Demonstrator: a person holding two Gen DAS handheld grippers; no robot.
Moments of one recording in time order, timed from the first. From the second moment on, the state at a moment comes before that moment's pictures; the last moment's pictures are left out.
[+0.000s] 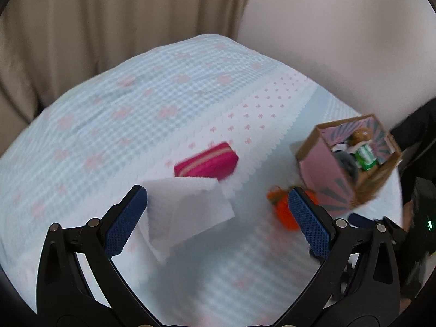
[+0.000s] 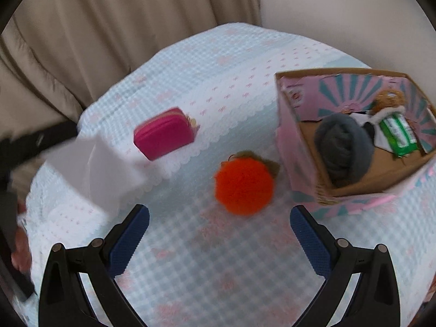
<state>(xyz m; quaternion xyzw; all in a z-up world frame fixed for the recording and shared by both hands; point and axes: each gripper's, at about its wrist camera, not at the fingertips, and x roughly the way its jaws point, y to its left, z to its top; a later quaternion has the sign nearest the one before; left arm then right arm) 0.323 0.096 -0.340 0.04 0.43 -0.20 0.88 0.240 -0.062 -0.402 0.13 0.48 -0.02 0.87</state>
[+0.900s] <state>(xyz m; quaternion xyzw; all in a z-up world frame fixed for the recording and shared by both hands) 0.425 0.037 -0.473 0.17 0.48 -0.28 0.81 0.305 -0.049 -0.497 0.07 0.50 -0.06 0.86</state>
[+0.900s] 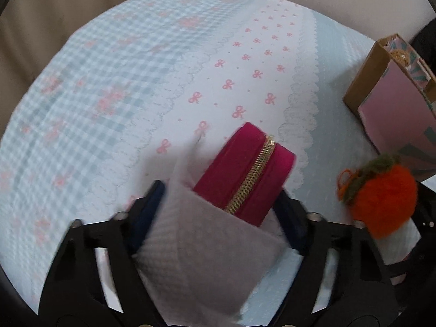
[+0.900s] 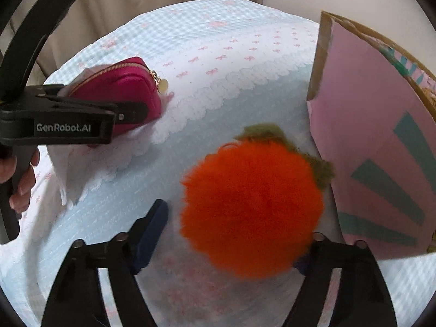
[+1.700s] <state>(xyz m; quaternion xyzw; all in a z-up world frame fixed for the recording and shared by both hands) 0.376 0.071 -0.425 0.06 0.49 -0.23 0.84 0.291 -0.068 -0.457 0.12 0.48 -0.02 0.87</state>
